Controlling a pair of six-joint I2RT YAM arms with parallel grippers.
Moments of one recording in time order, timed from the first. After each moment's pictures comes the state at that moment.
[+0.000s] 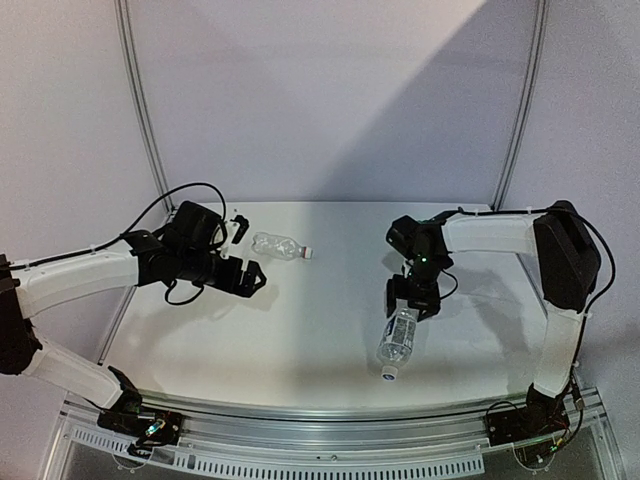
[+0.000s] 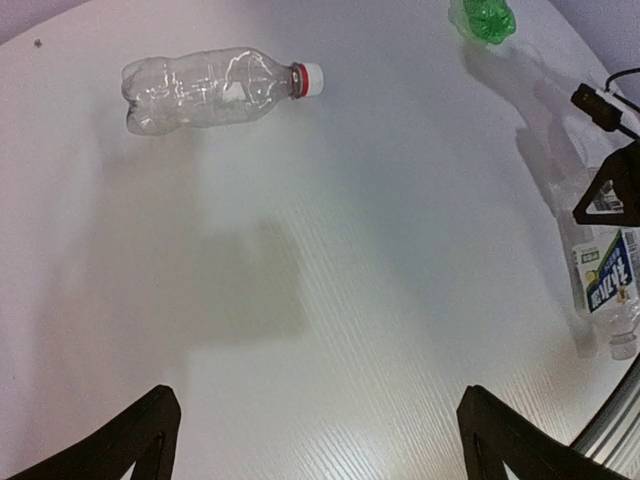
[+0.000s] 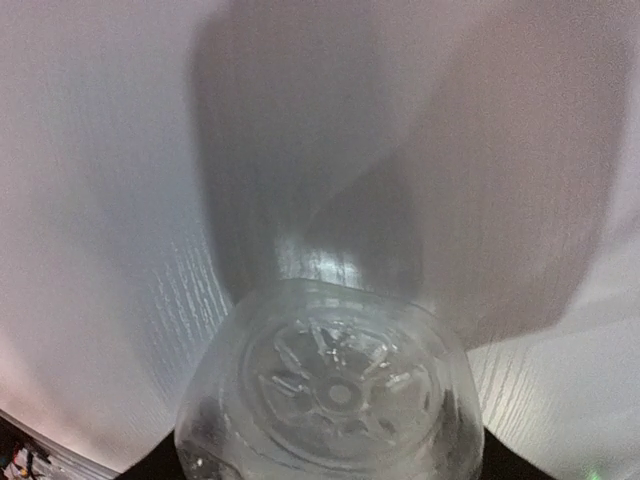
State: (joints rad) left arm -0.63 1.32 0.91 -0.41 0.00 -0.29; right arm 0.65 1.94 1.37 -0.91 -0.13 0.79
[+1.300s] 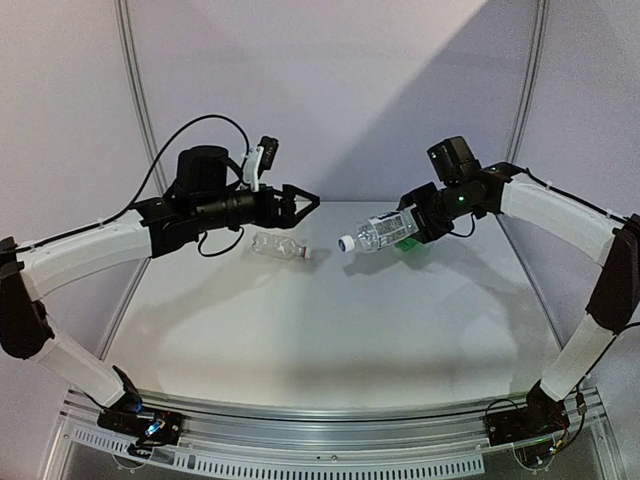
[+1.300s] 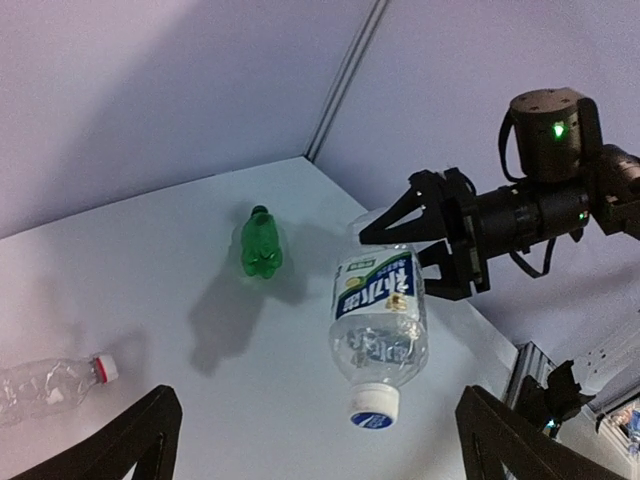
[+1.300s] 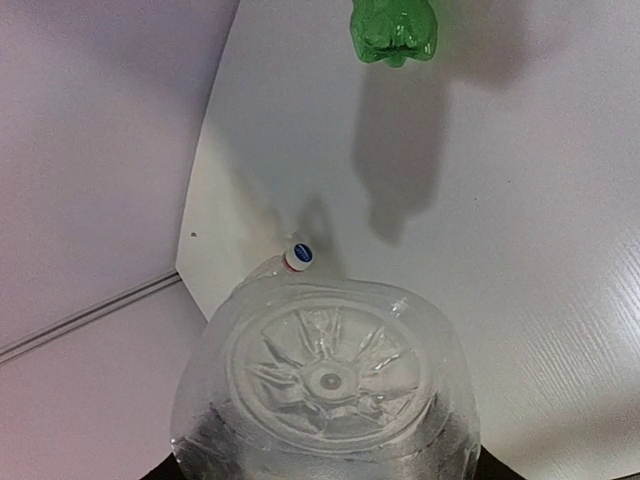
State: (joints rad) left arm -0.73 1.44 1.19 -0.02 0.20 -0.40; right arm 0.55 1.66 1.50 -0.67 -0.08 1.54
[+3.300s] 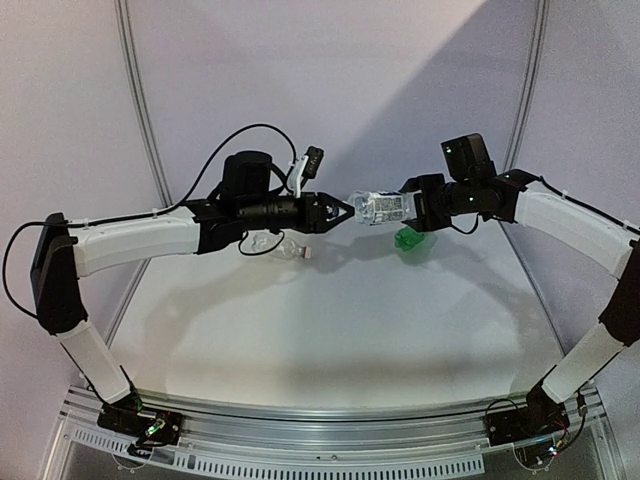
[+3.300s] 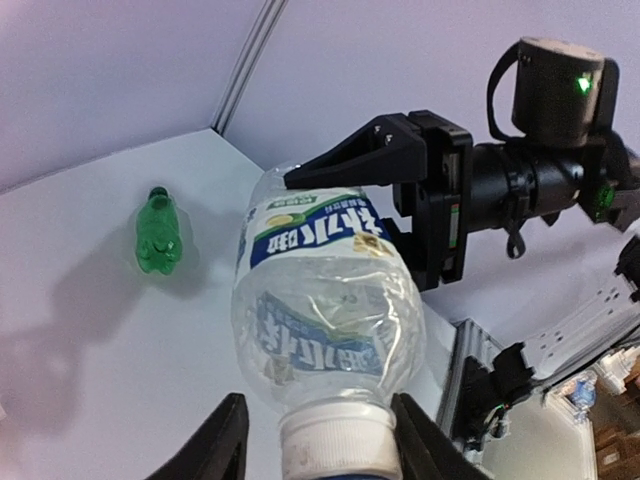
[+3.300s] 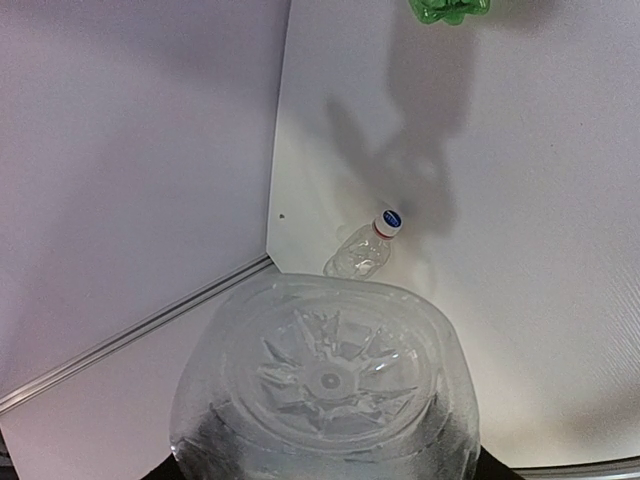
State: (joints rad) left arm -0.78 1.69 1.32 0.14 0.40 -0.47; right arm 0.55 1.55 1.40 -0.46 -0.13 1.77
